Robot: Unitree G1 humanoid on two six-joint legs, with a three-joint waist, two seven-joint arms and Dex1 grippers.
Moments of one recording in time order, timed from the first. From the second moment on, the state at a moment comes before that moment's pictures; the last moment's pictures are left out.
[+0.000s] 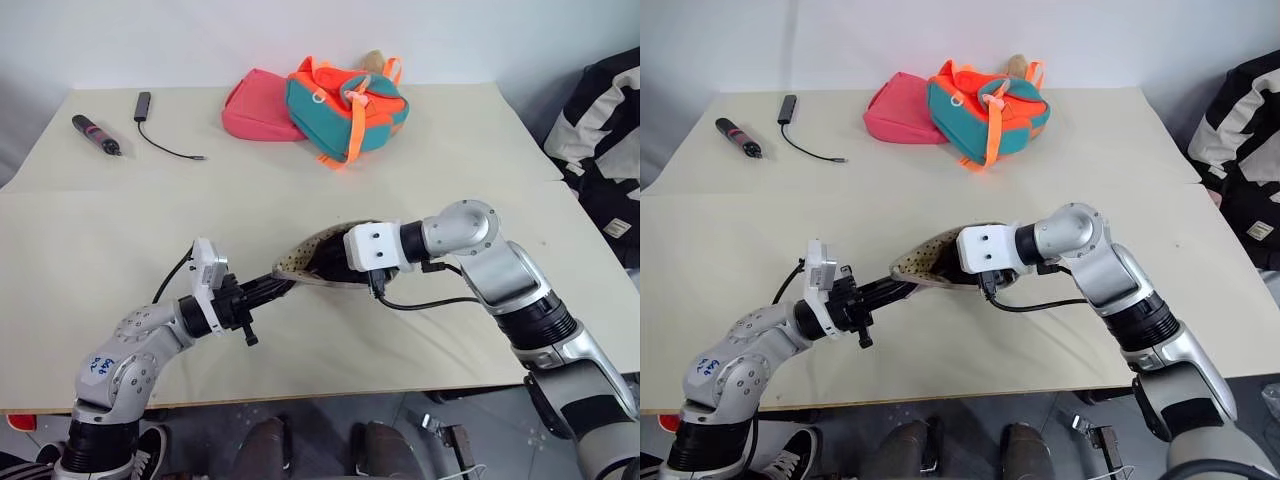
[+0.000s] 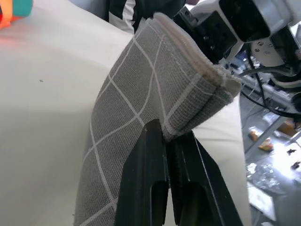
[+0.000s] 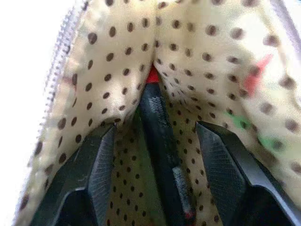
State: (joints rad) left arm -0.15 0.49 0.13 -0.38 -0.78 0.65 -0.74; right arm -0.87 -0.55 0.44 0.01 -0.07 0.12 1.23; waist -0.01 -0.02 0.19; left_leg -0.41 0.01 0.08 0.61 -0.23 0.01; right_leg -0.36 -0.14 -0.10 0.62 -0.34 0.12
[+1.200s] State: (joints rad) left arm -0.13 0.51 0.06 -0.36 -0.62 0.43 -0.76; right arm -0.91 -0.53 0.45 0.06 -0.07 0.23 1.24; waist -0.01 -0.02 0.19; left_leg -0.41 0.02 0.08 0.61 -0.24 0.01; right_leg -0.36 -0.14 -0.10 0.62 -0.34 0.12
